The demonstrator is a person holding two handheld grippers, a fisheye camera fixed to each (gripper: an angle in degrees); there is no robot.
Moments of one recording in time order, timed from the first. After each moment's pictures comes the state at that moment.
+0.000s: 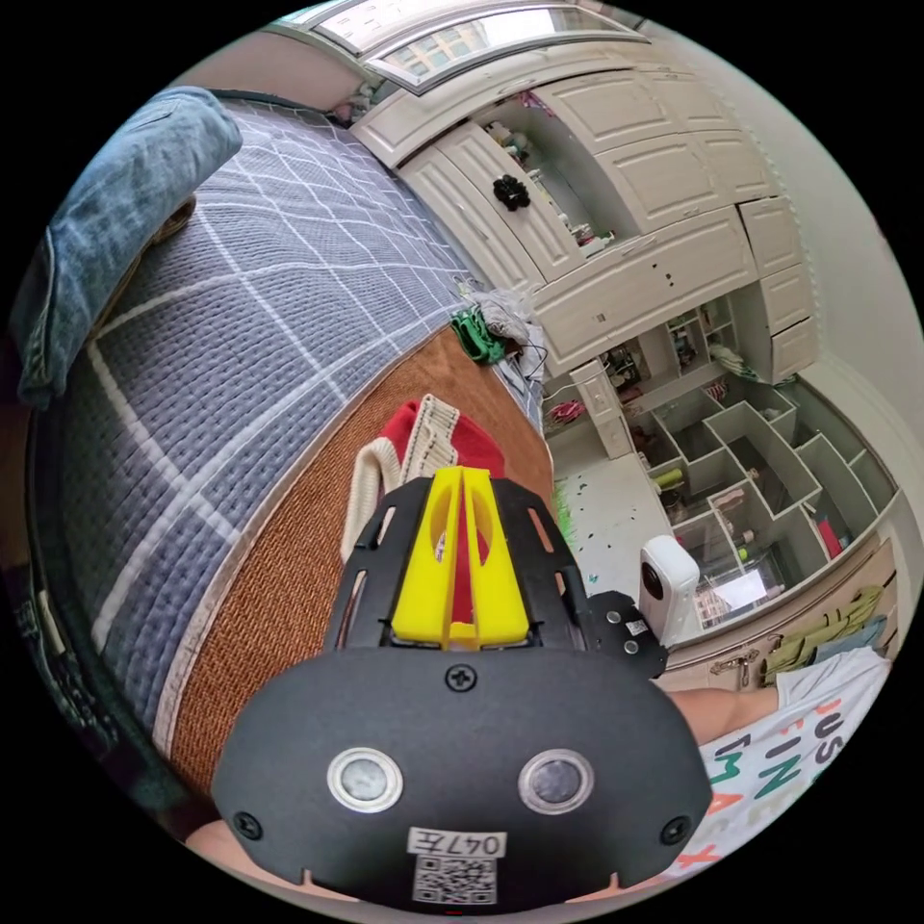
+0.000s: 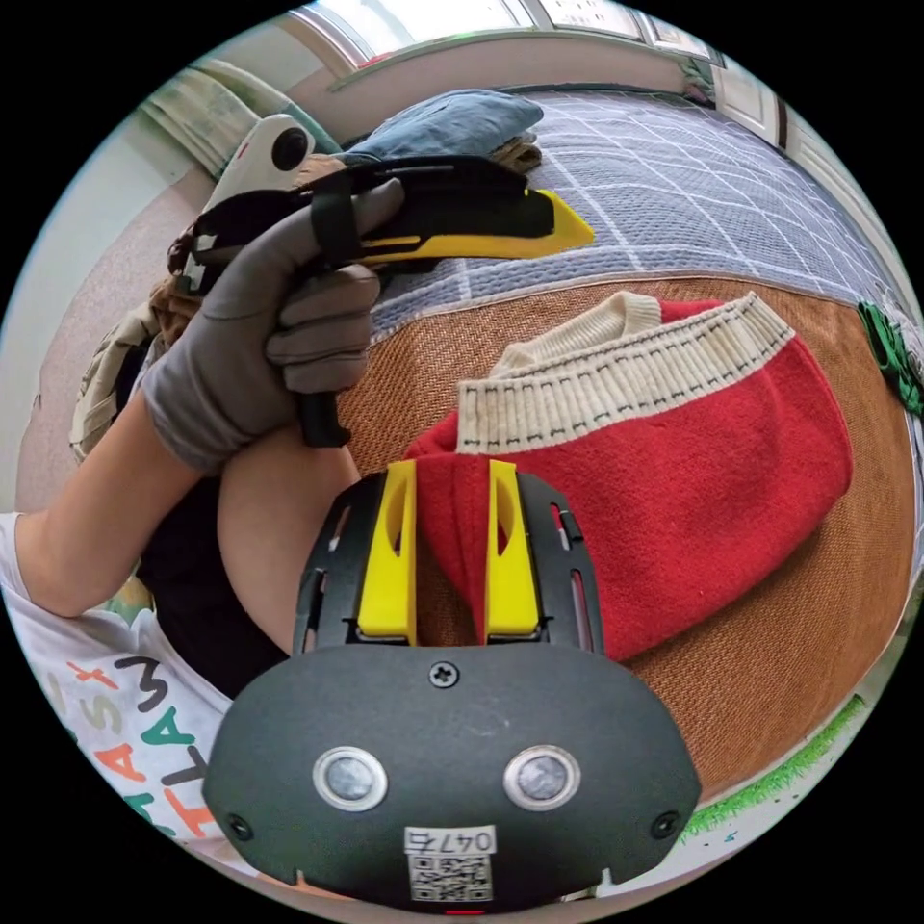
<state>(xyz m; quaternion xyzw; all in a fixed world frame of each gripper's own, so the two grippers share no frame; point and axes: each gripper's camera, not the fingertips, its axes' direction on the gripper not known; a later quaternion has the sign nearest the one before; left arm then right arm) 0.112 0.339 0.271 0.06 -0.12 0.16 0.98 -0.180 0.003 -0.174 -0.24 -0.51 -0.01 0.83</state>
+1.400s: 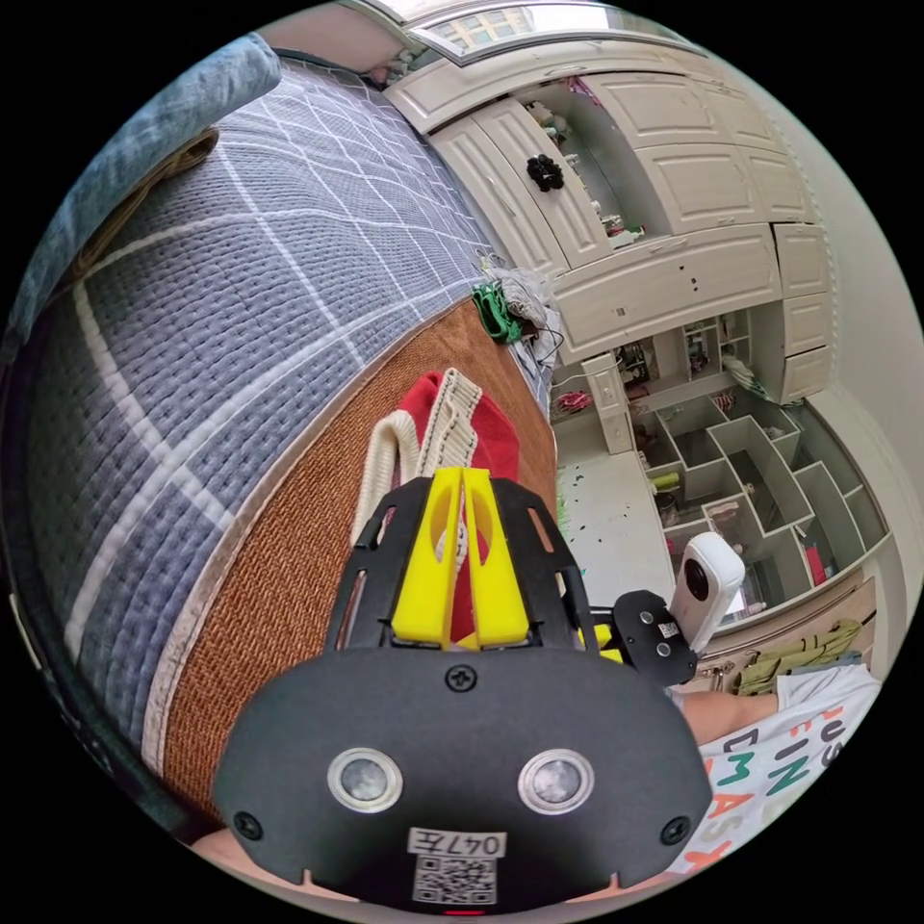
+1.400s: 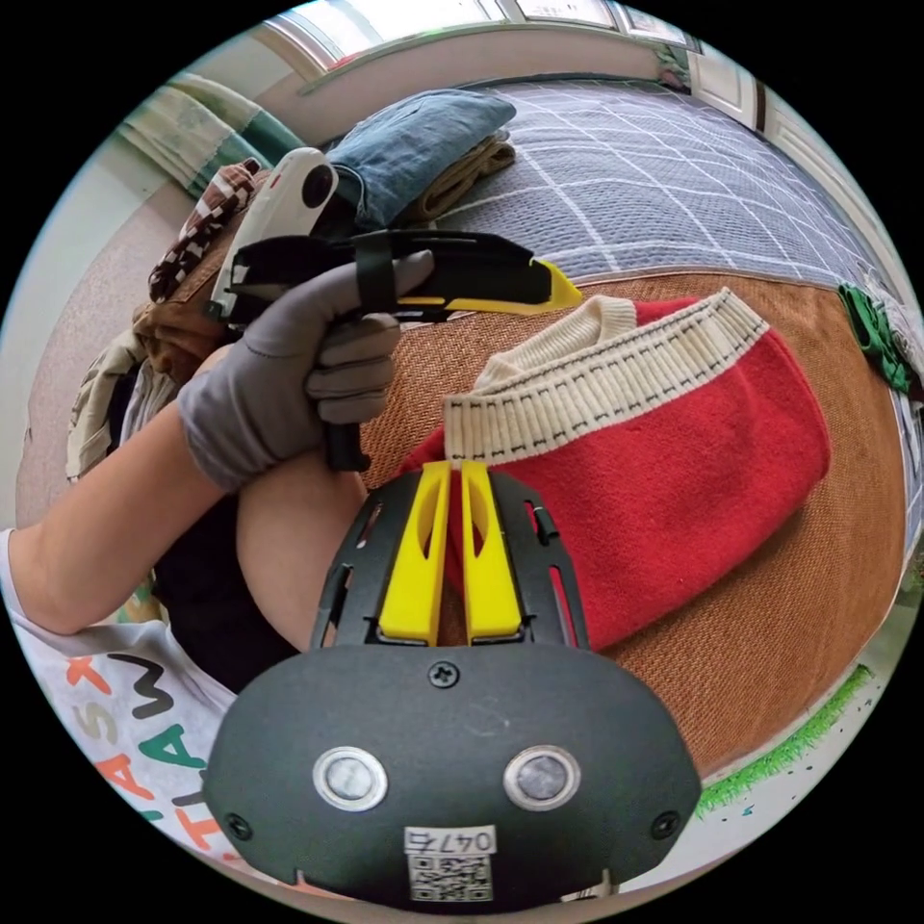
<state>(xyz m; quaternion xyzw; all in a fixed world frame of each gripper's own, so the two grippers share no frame) 0.081 0.343 0.299 0.03 -0.10 0.11 0.99 -0.131 0.035 -0.183 -0.26 -0.49 0.00 0.83</state>
